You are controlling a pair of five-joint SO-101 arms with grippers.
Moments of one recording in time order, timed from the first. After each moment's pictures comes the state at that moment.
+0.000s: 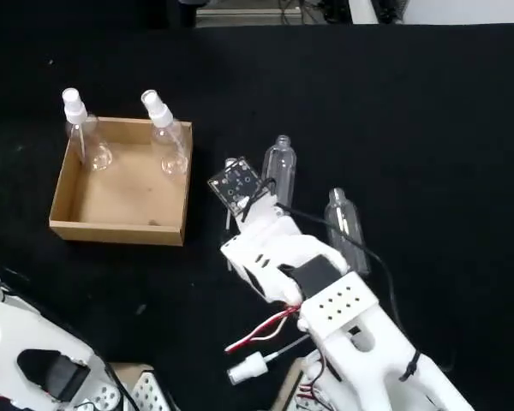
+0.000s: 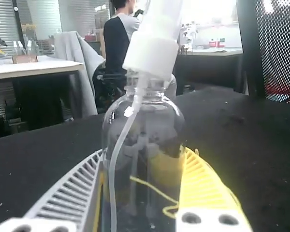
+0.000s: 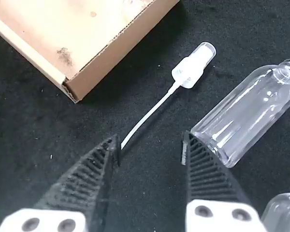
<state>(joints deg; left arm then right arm) -65.1 41.7 54.8 -97.5 -3.6 -32.2 -48.0 66.2 40.0 8.7</state>
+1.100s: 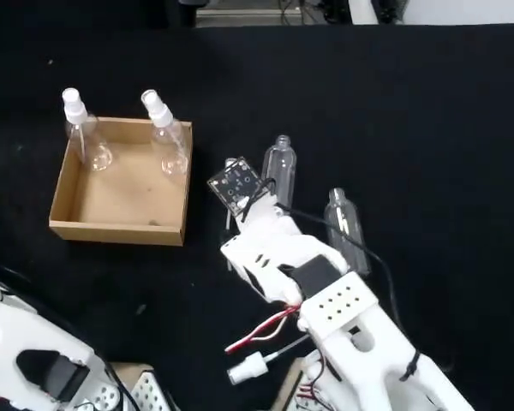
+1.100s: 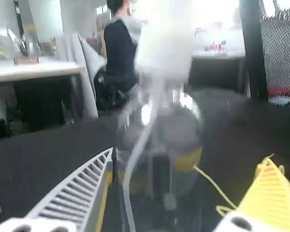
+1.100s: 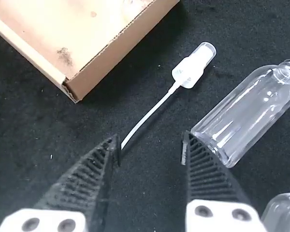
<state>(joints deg) -65.5 39.9 54.5 -97.9 -3.6 -32.2 -48.0 66.2 40.0 8.7</state>
